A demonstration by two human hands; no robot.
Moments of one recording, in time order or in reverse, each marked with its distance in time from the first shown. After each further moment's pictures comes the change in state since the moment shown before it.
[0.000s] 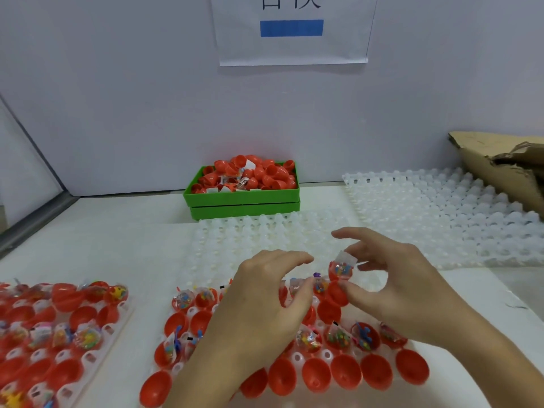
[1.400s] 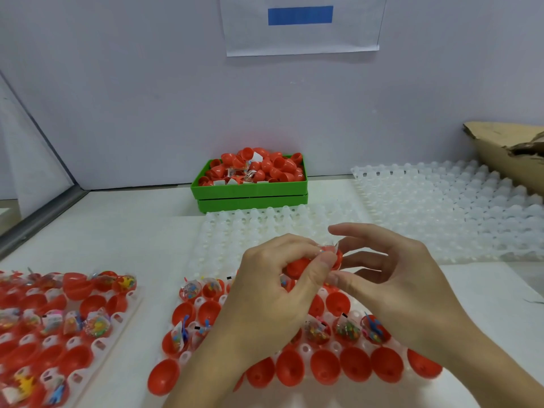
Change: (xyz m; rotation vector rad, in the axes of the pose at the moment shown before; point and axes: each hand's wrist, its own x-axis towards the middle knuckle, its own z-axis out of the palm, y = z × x) left_hand 0.004 0.002 0.002 -0.346 0.092 0.079; right_hand -0.008 -0.031 0.020 0.471 0.094 0.072
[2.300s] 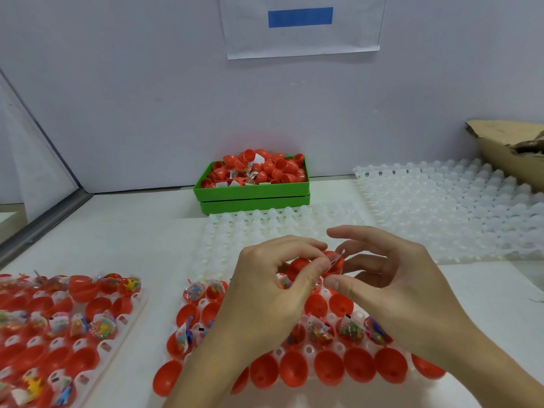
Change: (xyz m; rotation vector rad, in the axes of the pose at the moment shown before) left_hand 0.000 0.001 -0.006 0.020 0.023 -0.037; right_hand -0.002 -0.002 0.003 -0.011 -0.002 -0.011
